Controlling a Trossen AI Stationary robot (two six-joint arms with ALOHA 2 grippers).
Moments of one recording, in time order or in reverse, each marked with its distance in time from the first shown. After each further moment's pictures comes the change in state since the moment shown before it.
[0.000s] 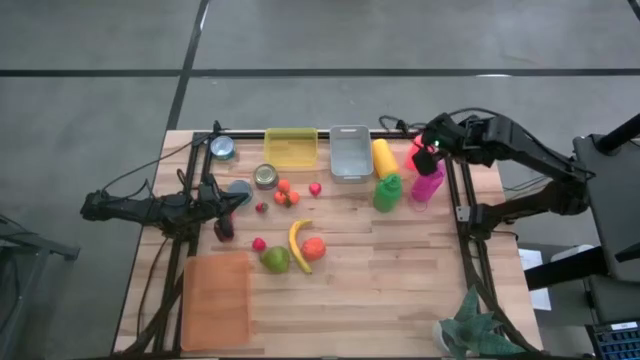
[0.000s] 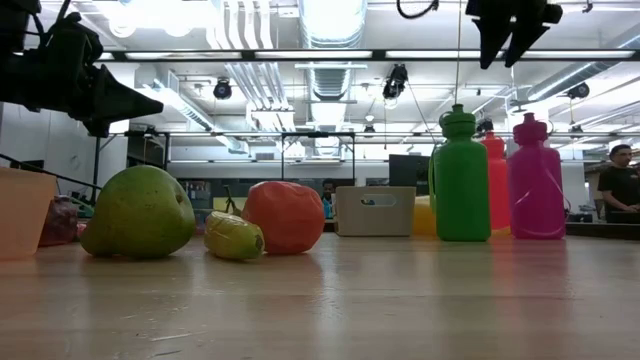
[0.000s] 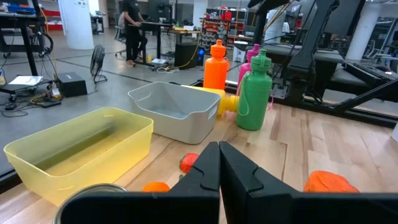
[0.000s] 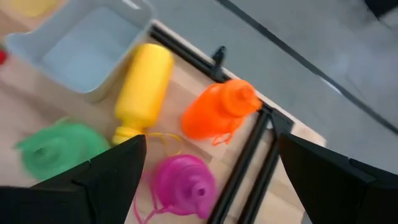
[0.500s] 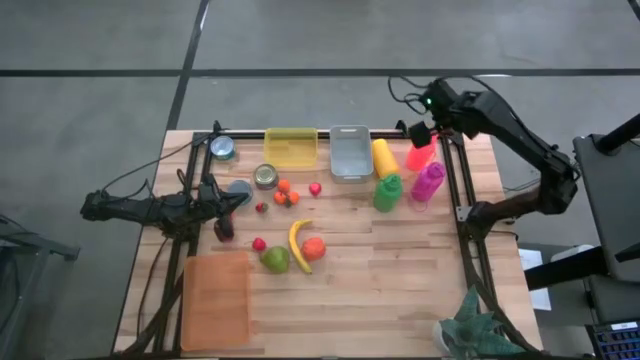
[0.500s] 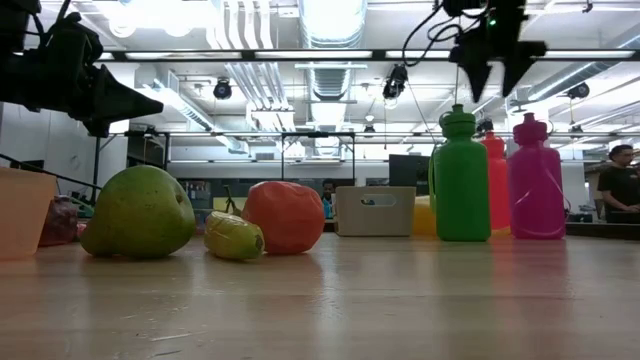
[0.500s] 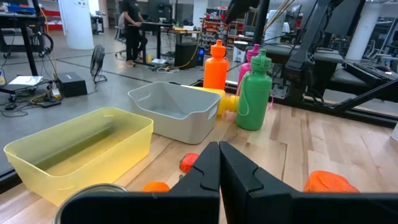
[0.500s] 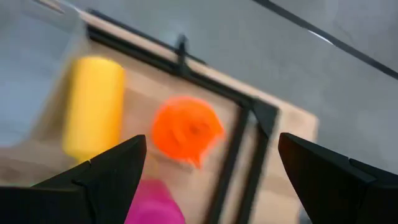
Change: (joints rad) left arm 0.000 0.000 0.000 0.000 0.000 0.000; right arm -0.381 0.132 0.003 0.182 -0.159 -0.204
